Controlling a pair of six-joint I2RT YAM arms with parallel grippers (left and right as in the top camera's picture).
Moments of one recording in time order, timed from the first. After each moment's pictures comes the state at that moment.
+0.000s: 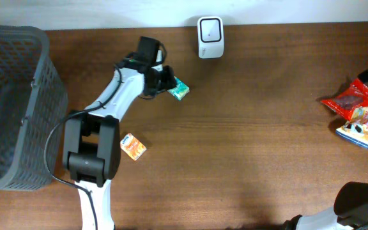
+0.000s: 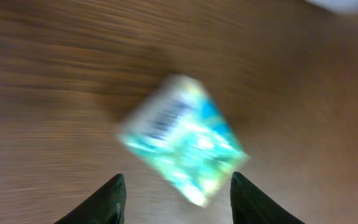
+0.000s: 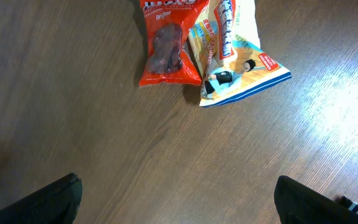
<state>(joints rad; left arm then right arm) -0.26 2.18 1.70 -0.65 0.24 -0.54 -0.51 1.72 1.98 -1.47 0.06 0.55</state>
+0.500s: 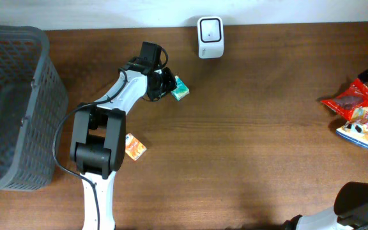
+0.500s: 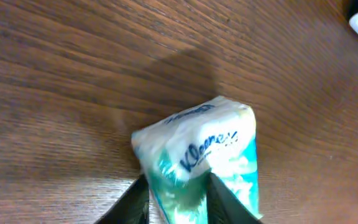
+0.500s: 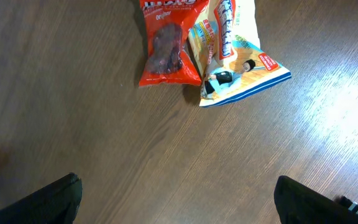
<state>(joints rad) -0.27 2.28 1.71 -0.56 0.30 -0.72 -0.51 1.72 1.98 -1.47 0.06 0.55</state>
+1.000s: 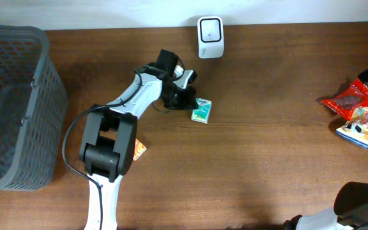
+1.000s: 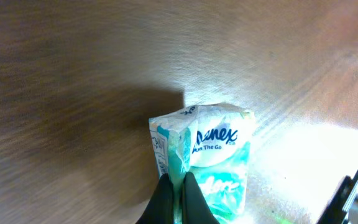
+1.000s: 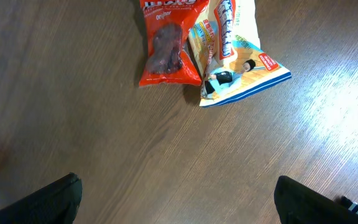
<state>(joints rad) -0.37 2.28 1.71 -0.73 0.62 -0.15 -0.51 1.72 1.98 -1.47 0.06 0.55</state>
